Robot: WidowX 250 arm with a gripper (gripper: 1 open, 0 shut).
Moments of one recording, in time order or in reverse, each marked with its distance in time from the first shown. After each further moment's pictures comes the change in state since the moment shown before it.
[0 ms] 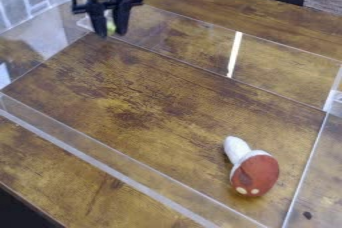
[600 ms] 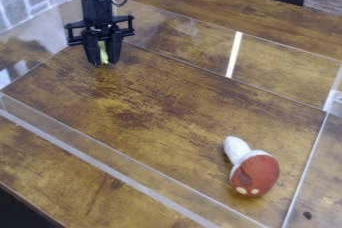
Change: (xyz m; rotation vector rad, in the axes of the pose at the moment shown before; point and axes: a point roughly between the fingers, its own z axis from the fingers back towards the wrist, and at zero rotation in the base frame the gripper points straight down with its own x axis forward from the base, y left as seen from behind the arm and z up) arm 0.031 0.026 -0.057 0.041 0.022 0.070
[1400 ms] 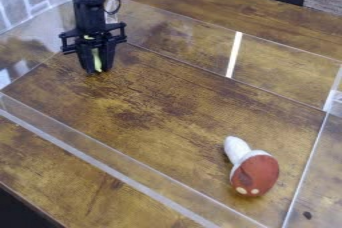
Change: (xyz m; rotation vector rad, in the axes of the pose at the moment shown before) arm 0.008 0.006 -0.009 -0.005 -0.021 0.032
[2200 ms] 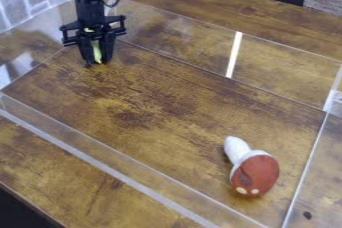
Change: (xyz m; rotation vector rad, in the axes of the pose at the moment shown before) arm 0.025 -0.006 -0.002 -0.020 -0.042 -0.023
